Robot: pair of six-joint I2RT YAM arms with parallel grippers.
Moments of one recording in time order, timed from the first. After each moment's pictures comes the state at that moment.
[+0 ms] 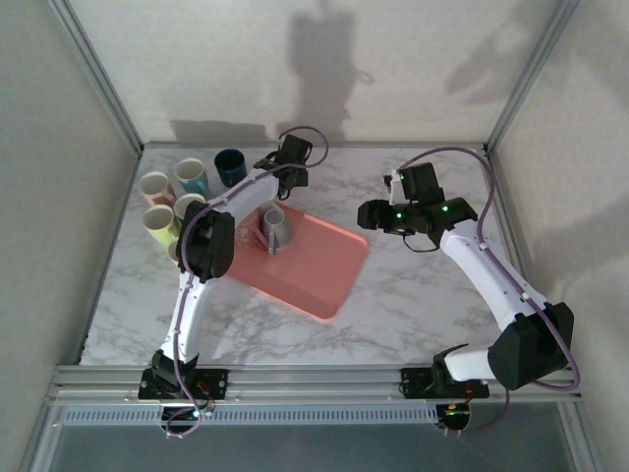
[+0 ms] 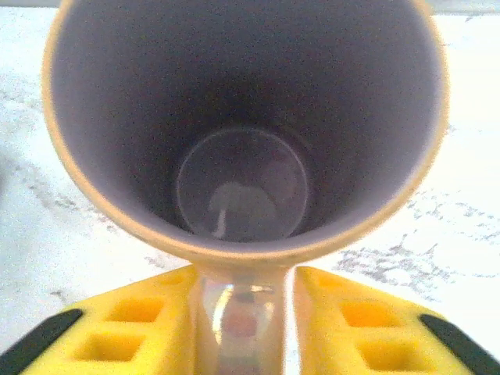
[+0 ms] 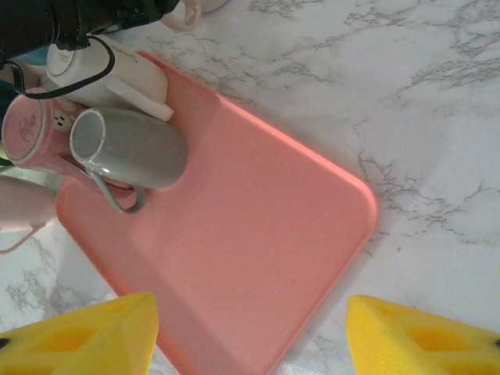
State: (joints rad) left arm -0.44 2.36 2.01 -0.47 -0.29 -0.37; right arm 0.40 1.35 1.23 -0.75 -0.27 0.40
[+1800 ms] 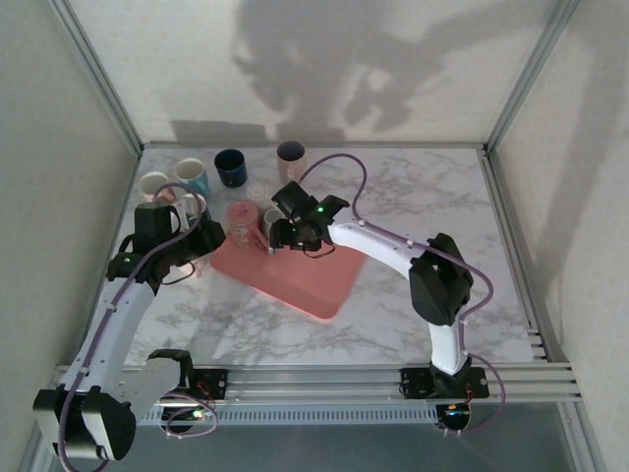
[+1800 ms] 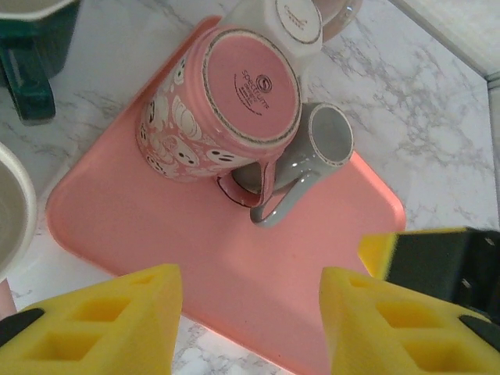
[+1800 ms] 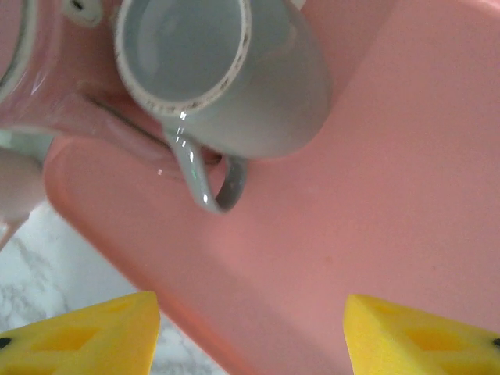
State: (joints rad) left arm 0.01 0.97 0.83 -0.60 0.38 -0.50; right arm 0.90 1.97 1.67 -0.75 0.01 0.78
